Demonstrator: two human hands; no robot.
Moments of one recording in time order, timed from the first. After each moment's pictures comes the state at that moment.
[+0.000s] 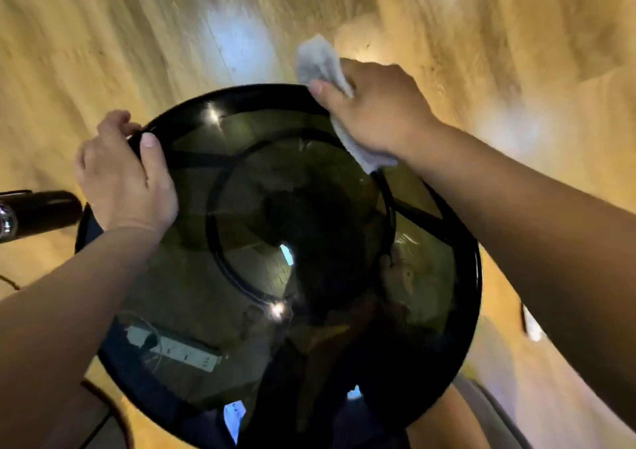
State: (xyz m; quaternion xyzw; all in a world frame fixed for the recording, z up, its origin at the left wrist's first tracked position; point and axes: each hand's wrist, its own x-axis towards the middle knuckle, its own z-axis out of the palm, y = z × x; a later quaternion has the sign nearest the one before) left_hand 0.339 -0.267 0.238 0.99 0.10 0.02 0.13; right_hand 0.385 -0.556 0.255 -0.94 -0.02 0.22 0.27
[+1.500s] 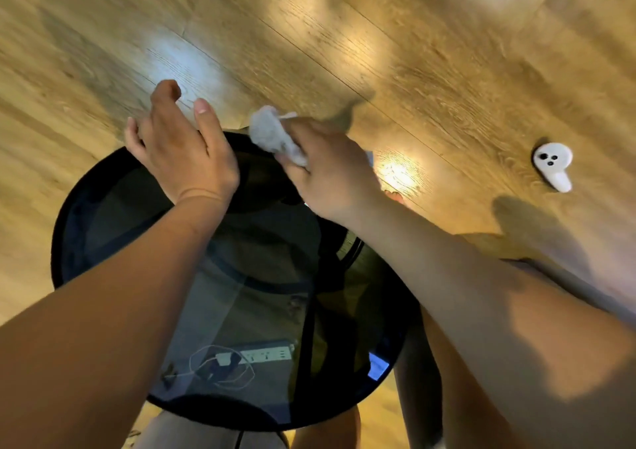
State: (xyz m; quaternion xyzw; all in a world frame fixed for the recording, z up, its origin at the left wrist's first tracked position) left_hand 0.352 -0.510 0.229 0.98 -0.14 -0.02 0.11; right_hand 0.240 -0.634 0.242 -0.85 0.23 0.08 0.46
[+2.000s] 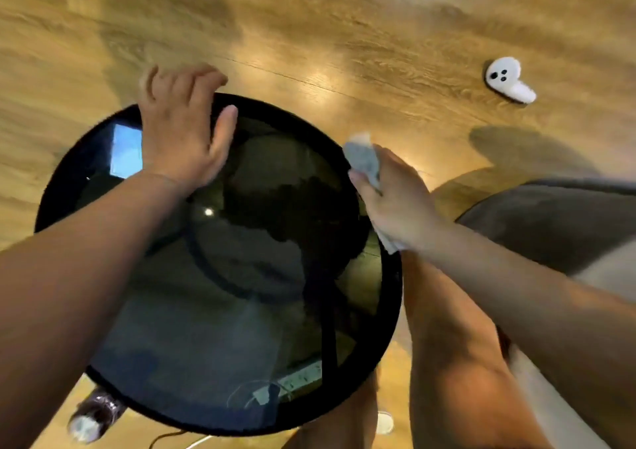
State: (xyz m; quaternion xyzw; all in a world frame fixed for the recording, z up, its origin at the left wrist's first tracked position) left_hand 0.315 -0.513 0.263 0.83 -0.55 -0.11 0.01; right_hand 0.050 -0.593 0.251 -0.76 0.46 0.07 0.46
